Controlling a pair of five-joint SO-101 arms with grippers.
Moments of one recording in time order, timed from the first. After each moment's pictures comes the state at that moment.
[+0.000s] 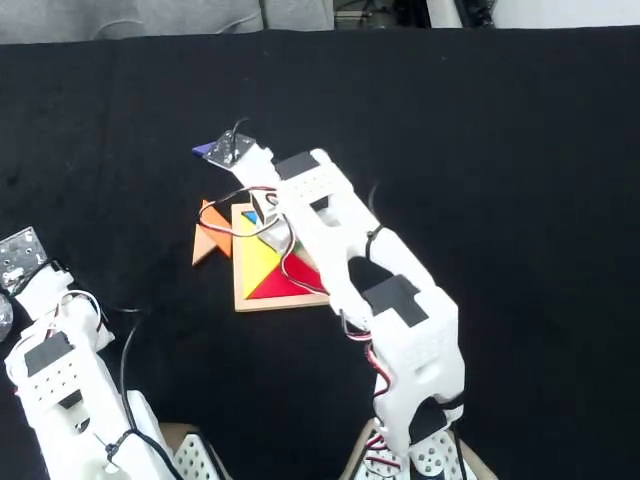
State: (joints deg) left arm -41.1 -55.1 80.6 41.4 -4.7; right arm -28.5 26.9 -3.6 67.4 24.4
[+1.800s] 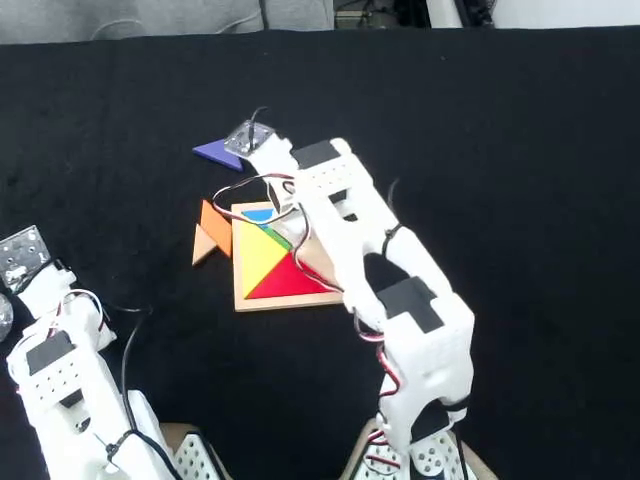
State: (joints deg) left arm -40.3 -55.1 80.6 41.4 -4.7; right arm -23.5 23.4 -2.9 71.9 25.1
